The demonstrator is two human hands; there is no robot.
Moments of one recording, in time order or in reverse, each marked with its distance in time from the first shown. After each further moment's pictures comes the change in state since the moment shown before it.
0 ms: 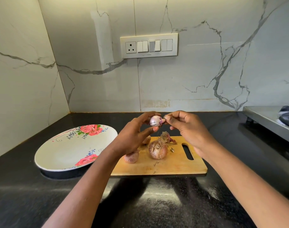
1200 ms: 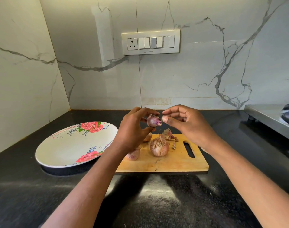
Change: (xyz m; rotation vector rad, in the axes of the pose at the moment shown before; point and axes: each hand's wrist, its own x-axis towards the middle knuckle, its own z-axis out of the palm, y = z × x) left_hand 0.000 0.005 0.003 0.107 0.250 0.076; right_hand -0.001 -0.006 -0.006 -0.218 -0.111 -0.180
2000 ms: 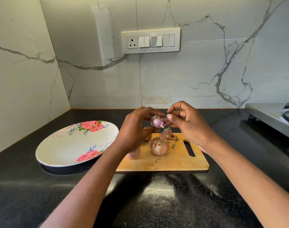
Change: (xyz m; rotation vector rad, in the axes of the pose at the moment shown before) left_hand -0.001 0.004 0.001 -0.109 -0.023 0.083; right_hand -0.002 -0.007 0.008 0.145 0.025 0.073
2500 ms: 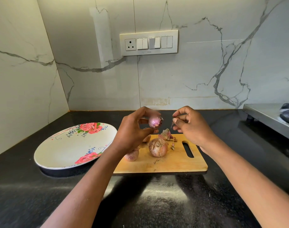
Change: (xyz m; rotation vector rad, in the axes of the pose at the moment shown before) left_hand -0.001 0.000 -0.001 -0.144 -0.009 -0.093; right_hand 0.009 0.024 -0.011 -0.215 0.119 0.078
